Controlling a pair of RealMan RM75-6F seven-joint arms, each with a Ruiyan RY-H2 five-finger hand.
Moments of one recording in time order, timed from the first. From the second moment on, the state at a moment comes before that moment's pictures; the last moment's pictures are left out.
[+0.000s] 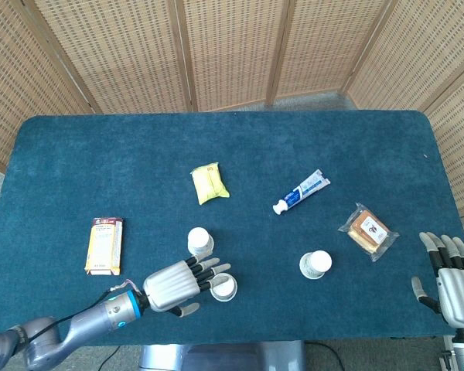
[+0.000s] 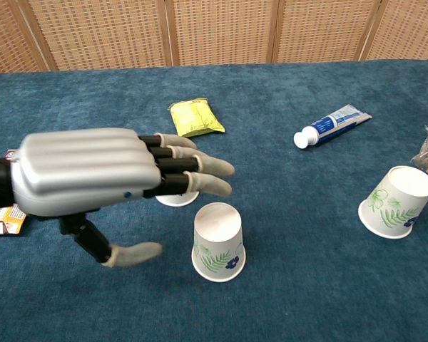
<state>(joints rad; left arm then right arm) -0.67 -1.37 -0.03 -1.79 1.80 0.79 0.35 0.01 -1.06 0.04 -1.73 -1.48 1.52 -0.06</state>
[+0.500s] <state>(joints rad) -0.72 -1.48 -0.02 -1.74 1.69 0.76 0.43 -0.01 -1.06 0.04 -1.70 -1.48 1.53 -0.02</state>
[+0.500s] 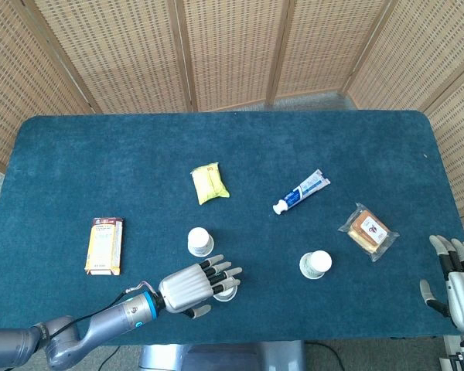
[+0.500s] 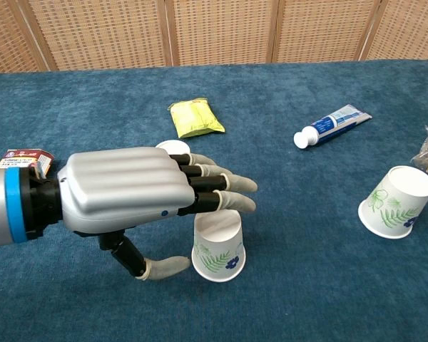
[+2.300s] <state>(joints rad) -0.87 -1.71 -0.17 -1.43 1.42 0.82 0.34 -0.03 -1.06 0.04 -1.68 -1.46 1.52 0.00</state>
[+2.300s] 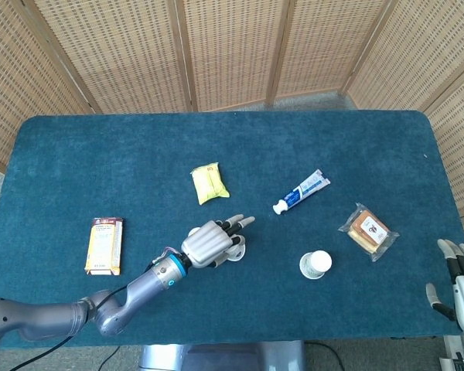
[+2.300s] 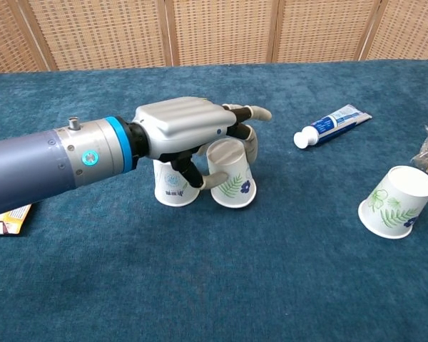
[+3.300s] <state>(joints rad) -0.83 -1.41 -0.11 -1.71 1.36 0.88 0.34 -0.03 -1.06 0.04 -1.68 -1.47 1.52 0.01</state>
